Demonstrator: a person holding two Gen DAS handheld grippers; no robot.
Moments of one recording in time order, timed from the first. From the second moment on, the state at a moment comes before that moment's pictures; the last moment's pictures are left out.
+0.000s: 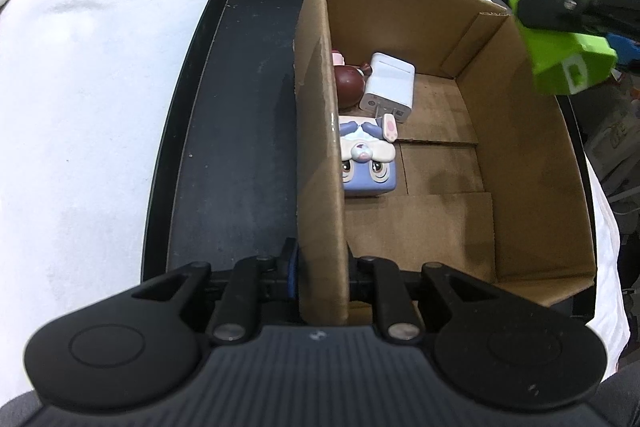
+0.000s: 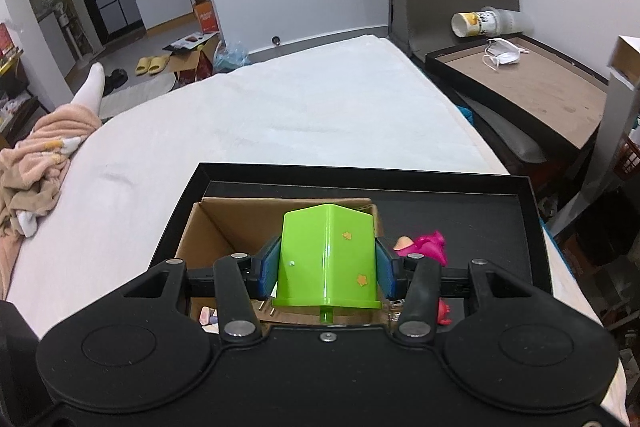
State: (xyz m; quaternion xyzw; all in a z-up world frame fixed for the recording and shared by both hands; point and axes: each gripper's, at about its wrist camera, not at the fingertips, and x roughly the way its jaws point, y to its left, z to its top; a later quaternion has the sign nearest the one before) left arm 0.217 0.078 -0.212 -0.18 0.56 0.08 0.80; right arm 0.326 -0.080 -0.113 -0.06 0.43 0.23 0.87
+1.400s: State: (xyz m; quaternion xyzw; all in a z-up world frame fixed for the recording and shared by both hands) left arm 0.212 0.070 -0.190 -0.15 0.54 0.09 0.82; right arm 0.325 -0.164 -0.120 -0.02 0.44 0.18 0.88
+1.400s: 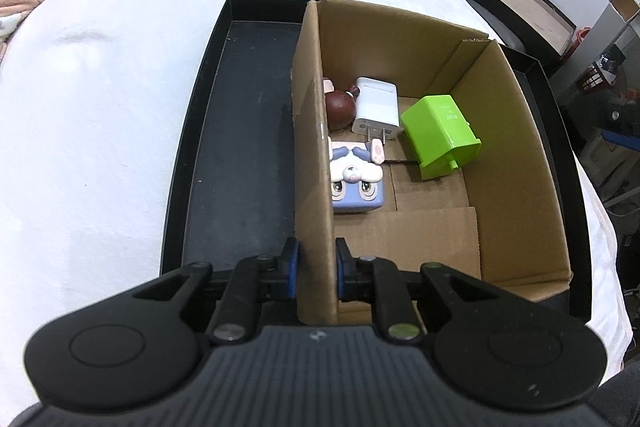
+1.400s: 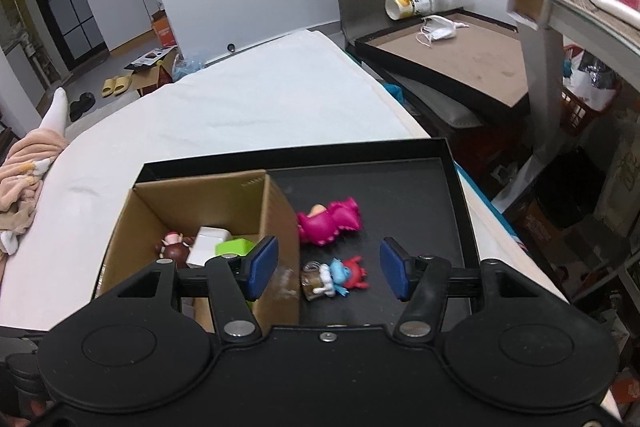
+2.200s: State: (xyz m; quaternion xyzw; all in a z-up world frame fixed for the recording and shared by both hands) left arm 0.217 0.063 -0.182 -0.12 0.56 0.11 0.81; right arm 0.357 -0.198 -0.205 0.05 0.47 0.21 0.85
